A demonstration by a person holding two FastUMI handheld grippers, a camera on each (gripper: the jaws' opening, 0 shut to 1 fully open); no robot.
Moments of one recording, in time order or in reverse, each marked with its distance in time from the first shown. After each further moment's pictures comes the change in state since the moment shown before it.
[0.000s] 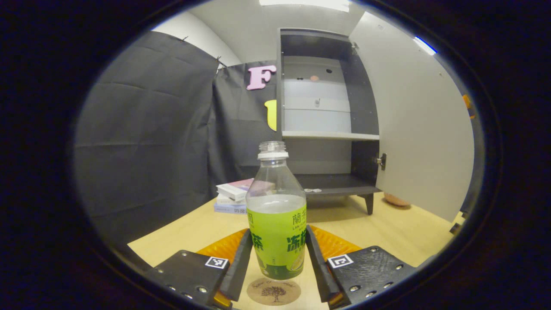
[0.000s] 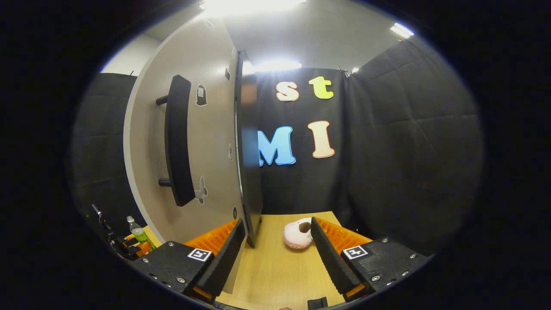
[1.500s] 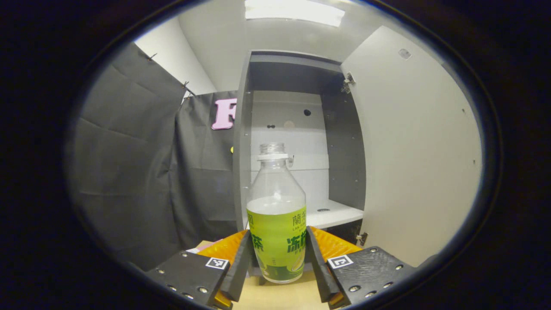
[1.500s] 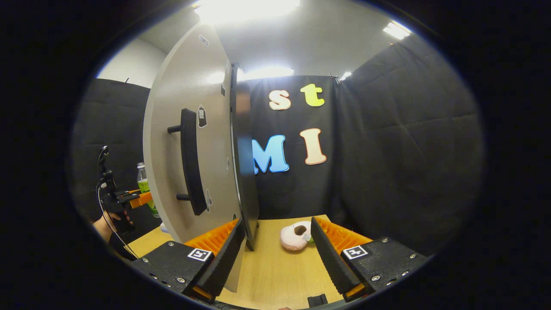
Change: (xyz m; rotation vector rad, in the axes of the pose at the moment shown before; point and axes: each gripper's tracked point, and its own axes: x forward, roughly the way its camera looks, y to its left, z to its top) left arm 0.088 -0.063 0.263 0.011 -0.216 -0.218; right arm -0.041 -0.007 0.025 0.043 -0.059 -0.041
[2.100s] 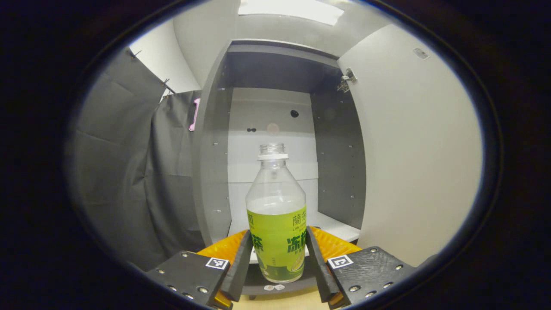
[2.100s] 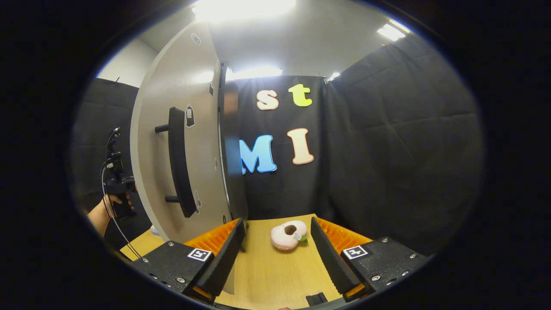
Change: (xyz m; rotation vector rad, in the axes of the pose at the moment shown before) left arm 0.097 -0.026 0.043 -0.005 -0.004 -0.104; right arm 0.001 -0.007 -0.001 0.009 0.004 -0.093
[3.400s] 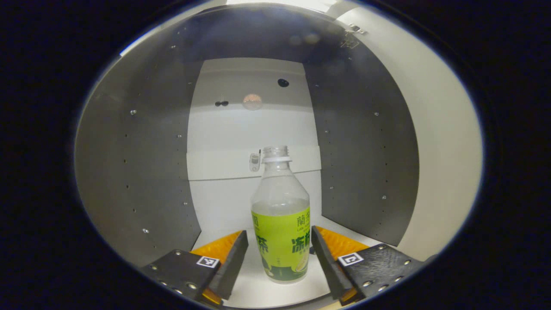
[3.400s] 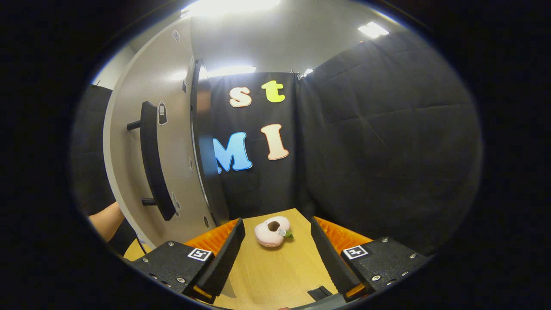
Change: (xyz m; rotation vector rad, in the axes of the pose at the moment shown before) left arm 0.192 -0.037 -0.043 0.029 0.078 -0.060; right arm 0.004 -0.014 -0.010 0.064 0.016 -0.206
